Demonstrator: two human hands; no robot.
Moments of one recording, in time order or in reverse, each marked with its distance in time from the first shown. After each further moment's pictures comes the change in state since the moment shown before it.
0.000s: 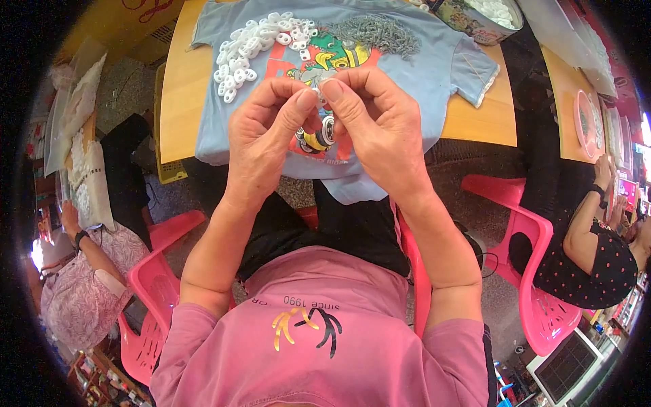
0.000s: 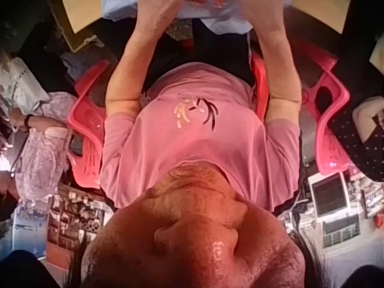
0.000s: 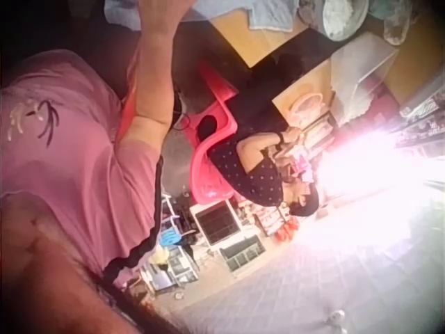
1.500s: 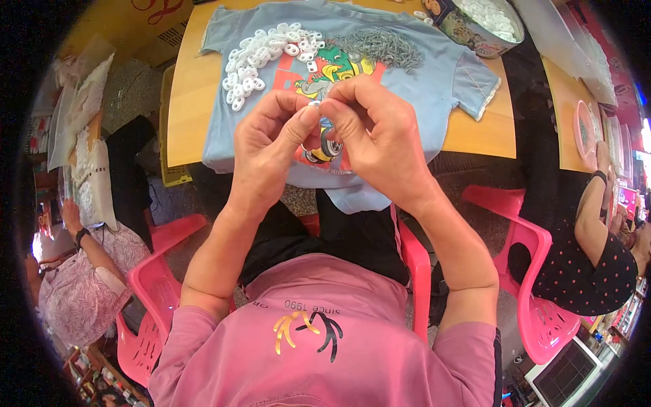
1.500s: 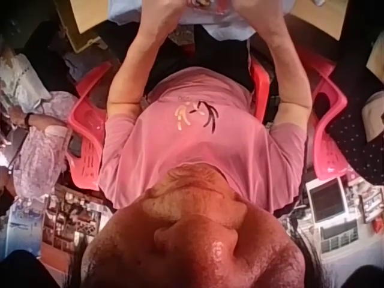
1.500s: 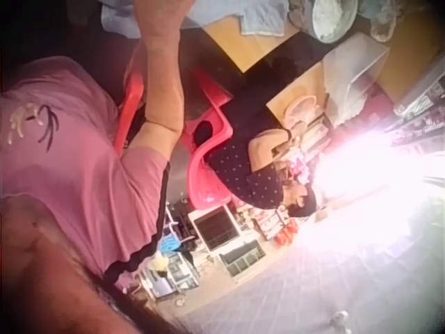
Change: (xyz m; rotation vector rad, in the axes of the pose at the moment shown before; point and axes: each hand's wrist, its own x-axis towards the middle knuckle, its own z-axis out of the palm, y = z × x) left_hand -0.003 0.008 -0.001 0.003 0.026 -0.071; right_hand 0.009 -0.006 -0.002 -0.326 -0.146 -0.172
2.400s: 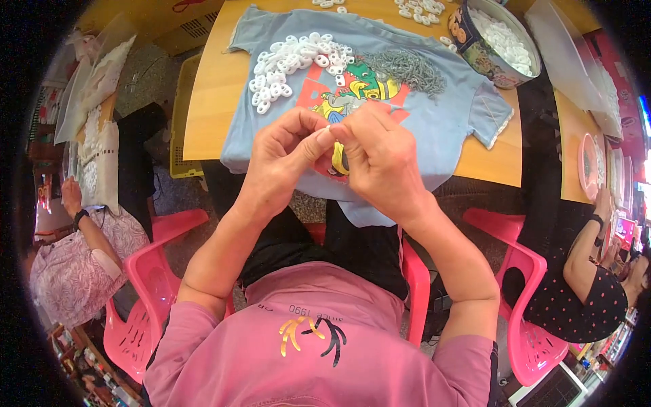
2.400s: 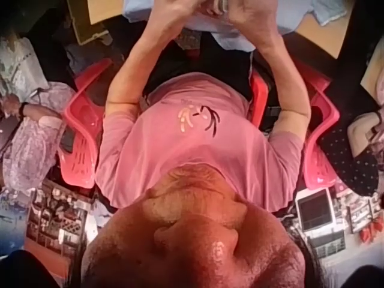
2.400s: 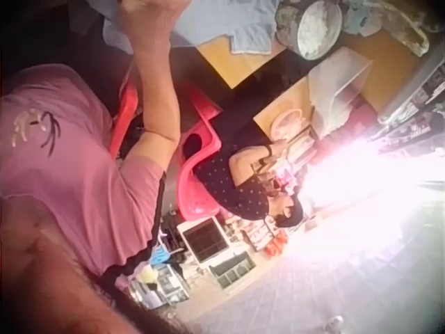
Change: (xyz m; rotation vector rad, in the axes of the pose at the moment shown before) left_hand -0.006 0.009 -0.021 -0.047 -0.102 -0.118; right_hand 0.011 0.011 0.016 -0.386 0.022 -0.490
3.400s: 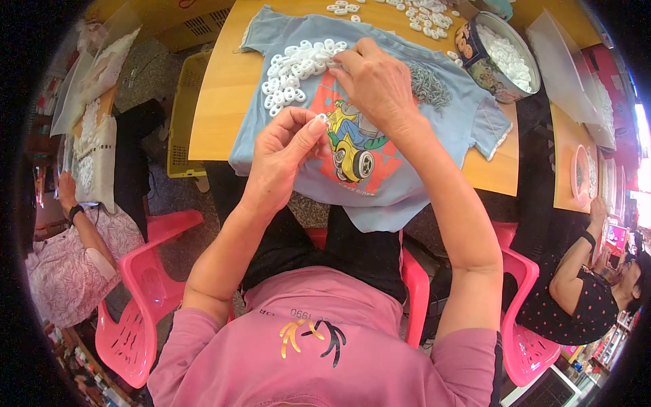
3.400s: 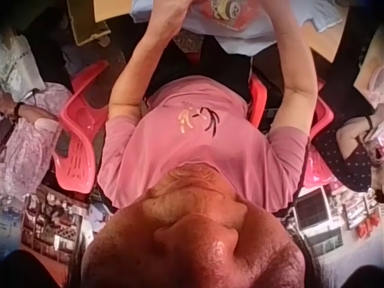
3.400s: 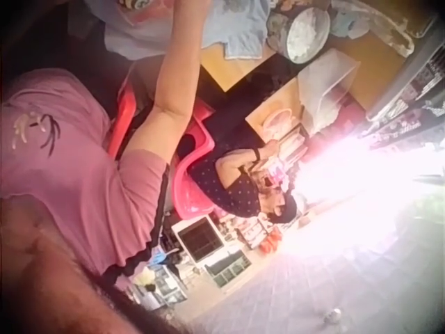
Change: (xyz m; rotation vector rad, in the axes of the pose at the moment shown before) left_hand 0.003 -0.018 -0.021 -0.177 0.168 0.029; right_hand 0.073 0.061 0.033 -0.512 -0.163 0.046
